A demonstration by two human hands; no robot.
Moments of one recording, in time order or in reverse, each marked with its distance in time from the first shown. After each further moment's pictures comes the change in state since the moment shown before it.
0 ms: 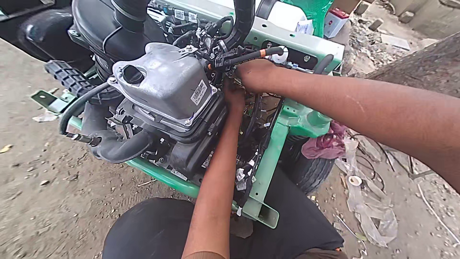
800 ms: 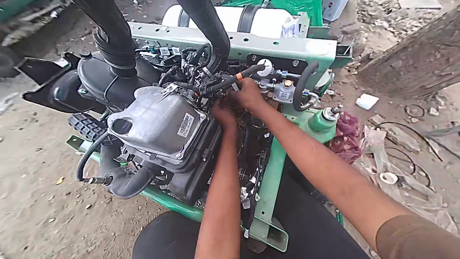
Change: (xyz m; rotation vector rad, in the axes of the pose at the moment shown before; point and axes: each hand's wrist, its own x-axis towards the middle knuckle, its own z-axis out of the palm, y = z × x) left_hand 0.011 0.004 0.000 0.497 0.197 0.091; right_hand 0.049 0.031 0.099 1.385 0.637 0.194
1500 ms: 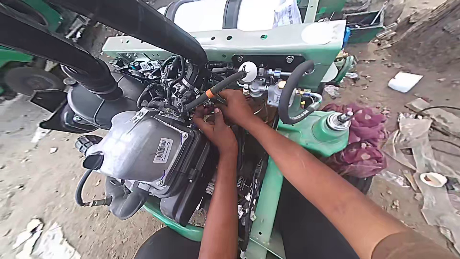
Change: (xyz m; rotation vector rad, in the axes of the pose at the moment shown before) left_hand -0.038 0.031 0.003 -0.259 0.059 0.045; right_hand 0.003 0.023 0.010 -0.176 -0.008 -0.230
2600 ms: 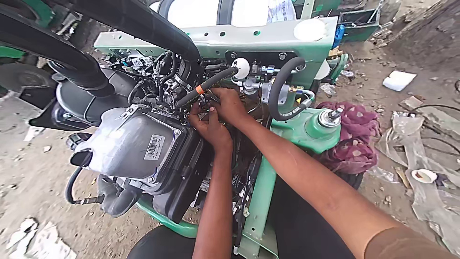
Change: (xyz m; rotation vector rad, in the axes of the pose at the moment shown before) left_hand -0.006 -0.003 -0.001 0.040 0.022 -0.021; right_hand -0.005 -0.006 0.001 0.000 0.009 0.018
